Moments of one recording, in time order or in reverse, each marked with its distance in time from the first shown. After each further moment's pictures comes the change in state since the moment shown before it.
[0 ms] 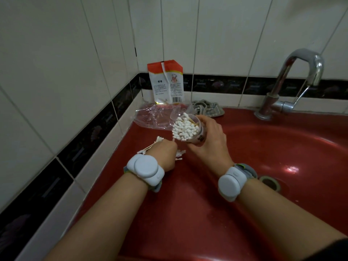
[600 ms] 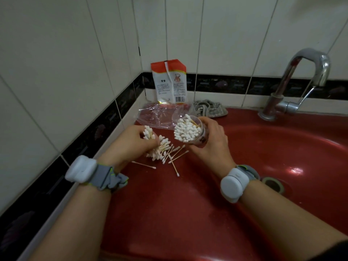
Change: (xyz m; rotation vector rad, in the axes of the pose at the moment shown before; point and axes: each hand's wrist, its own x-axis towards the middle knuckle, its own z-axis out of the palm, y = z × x) left_hand -0.035 -0.056 -0.028 -0.979 0.247 -0.163; right_hand -0.002 0.000 0.000 0.001 -0.070 -0.001
